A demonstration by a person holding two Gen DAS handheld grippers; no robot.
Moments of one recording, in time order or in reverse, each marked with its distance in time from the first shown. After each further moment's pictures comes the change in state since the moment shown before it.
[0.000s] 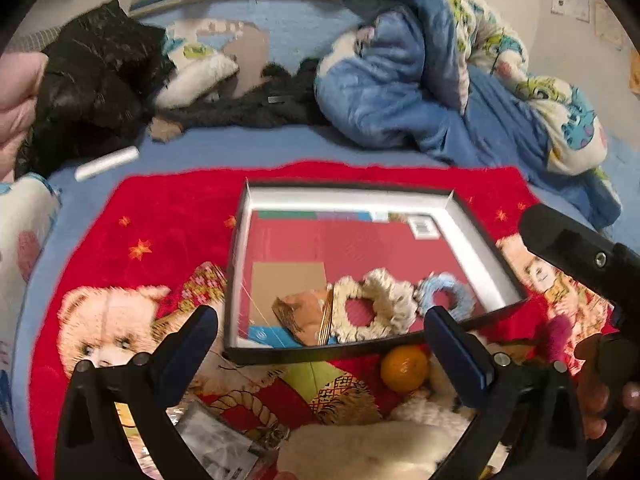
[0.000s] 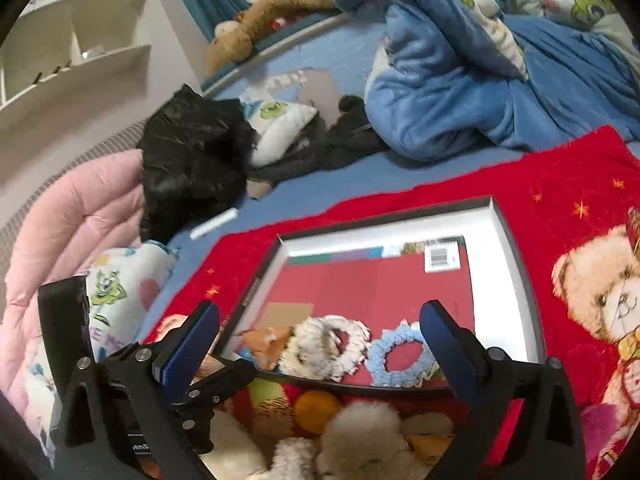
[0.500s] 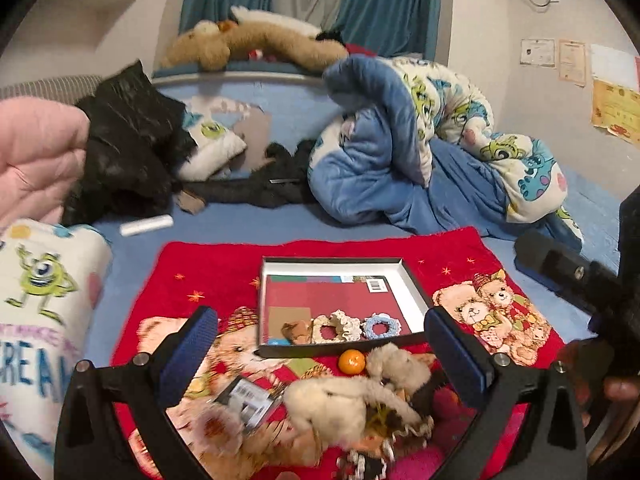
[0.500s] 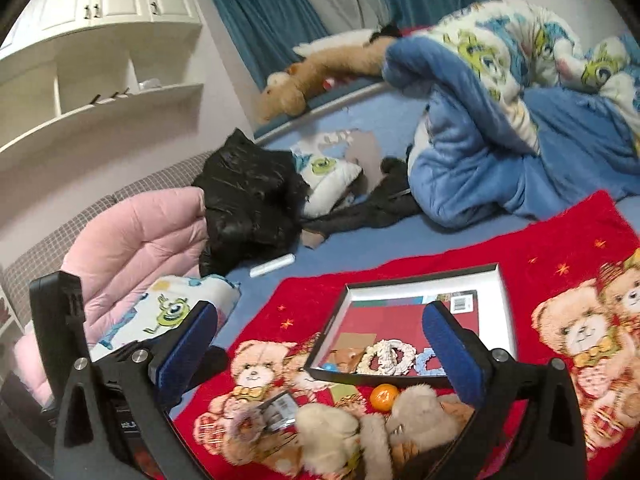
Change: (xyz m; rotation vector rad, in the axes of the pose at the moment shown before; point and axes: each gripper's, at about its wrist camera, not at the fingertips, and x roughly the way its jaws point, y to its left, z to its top) left arm -0.207 -0.016 0.004 0.005 -0.211 -0.010; right arm -0.152 0.079 0.021 -0.056 -0.159 0.094
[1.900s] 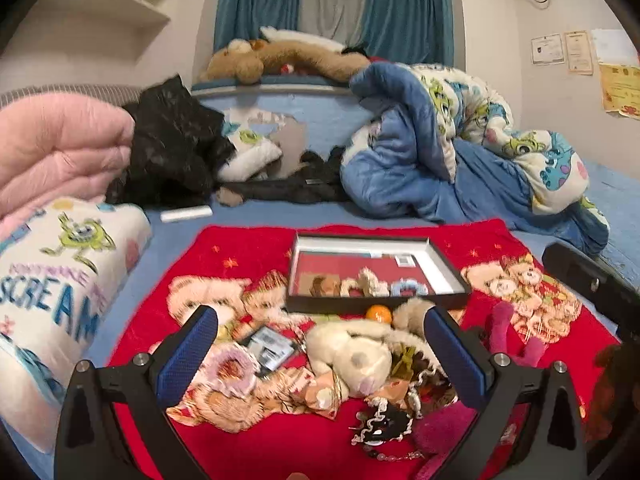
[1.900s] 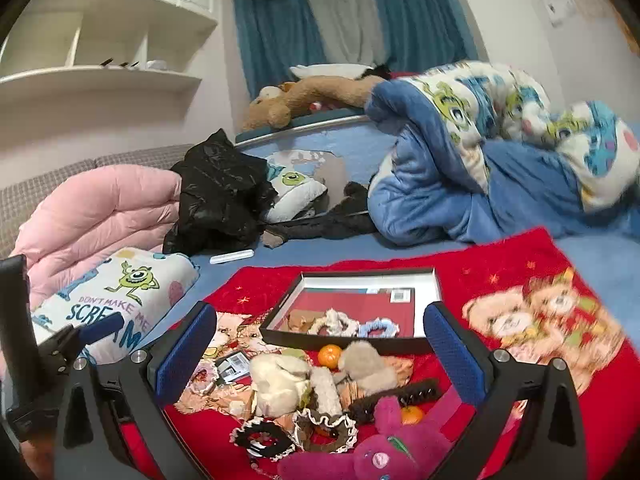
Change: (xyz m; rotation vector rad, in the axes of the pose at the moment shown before) left arm -0.012 -0.007 -0.109 0.000 -0.069 0.133; right arm -0.068 0.016 -0.086 -0.154 -0.089 -0.187
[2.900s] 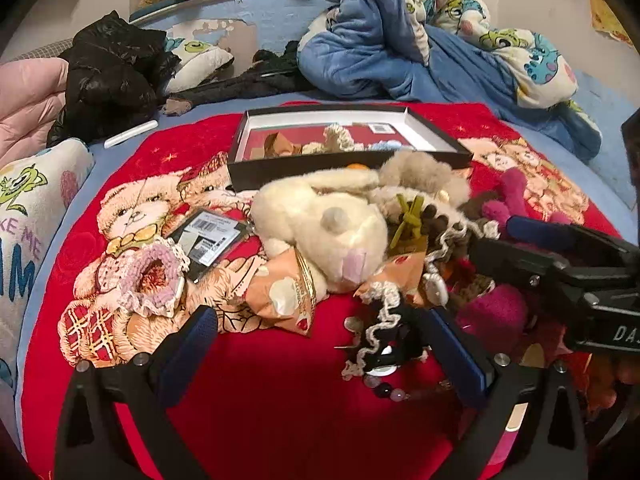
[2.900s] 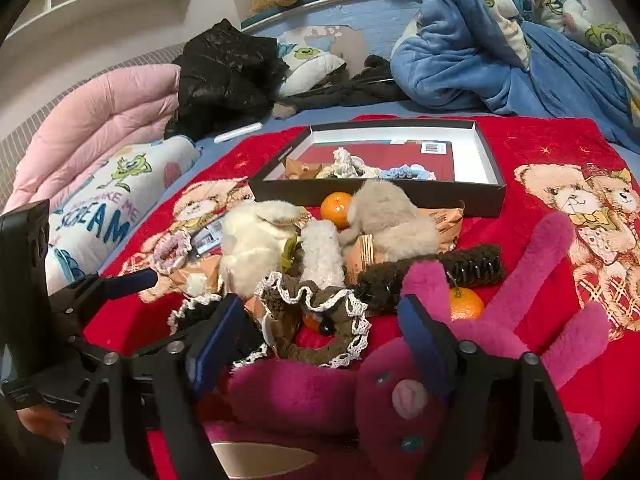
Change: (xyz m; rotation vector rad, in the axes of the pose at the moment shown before) left arm 0.088 -0.020 -0.085 0.122 0.336 -0.088; right arm 0.095 -0.022 -0.102 -0.014 0.417 0.089
